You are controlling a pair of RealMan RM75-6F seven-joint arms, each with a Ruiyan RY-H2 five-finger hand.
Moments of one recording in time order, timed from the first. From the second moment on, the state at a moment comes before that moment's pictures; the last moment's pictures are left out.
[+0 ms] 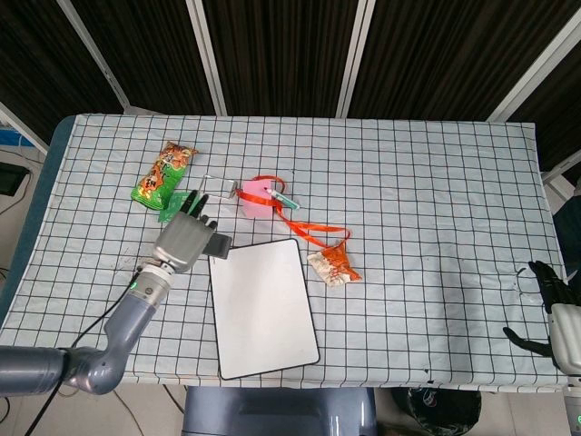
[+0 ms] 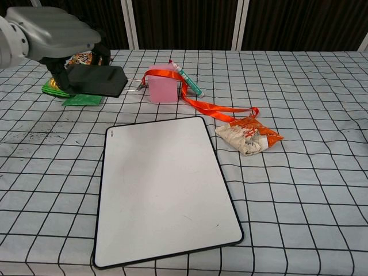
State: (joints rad) left arm -0.99 -1.29 0.01 -1.82 0.78 1.16 0.94; right arm 0.02 -1.03 0.09 -1.71 -1.42 1.49 0.08
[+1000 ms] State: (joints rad) left arm -0.73 -1.33 0.12 -1.39 1.05 0.95 0.52; right arm 0.02 -1.03 0.09 -1.71 -1.42 1.49 0.08
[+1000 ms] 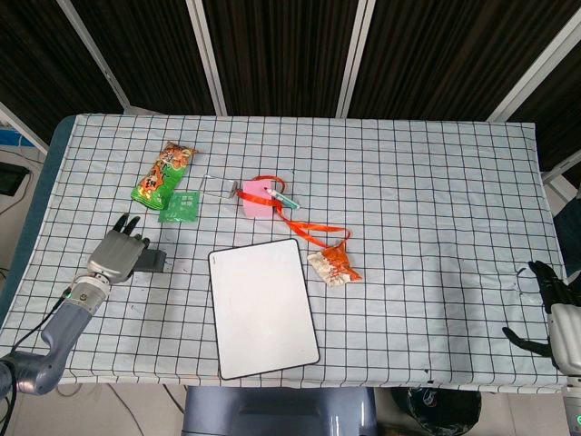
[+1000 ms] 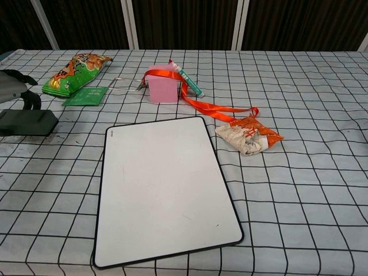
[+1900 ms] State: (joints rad) left arm -0.72 -1.28 0.06 -1.59 0.87 1.02 0.78; right arm 0.02 -1.03 0.09 -1.72 -1.42 1.48 0.08
